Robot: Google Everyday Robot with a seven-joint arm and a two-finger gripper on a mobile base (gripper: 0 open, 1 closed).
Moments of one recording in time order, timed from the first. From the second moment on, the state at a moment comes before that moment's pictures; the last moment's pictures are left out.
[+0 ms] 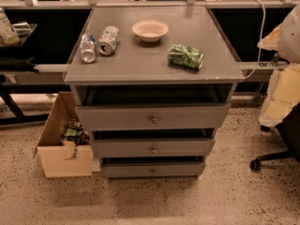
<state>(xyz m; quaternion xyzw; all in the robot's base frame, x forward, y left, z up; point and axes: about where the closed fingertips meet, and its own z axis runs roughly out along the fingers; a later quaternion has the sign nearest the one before) 0.438 -0.217 0.977 -0.60 0.78 -0.04 0.16</state>
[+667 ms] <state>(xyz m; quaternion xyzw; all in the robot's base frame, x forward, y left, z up) 0.448 -0.211 0.937 -0.62 0.77 -0.02 0.16</state>
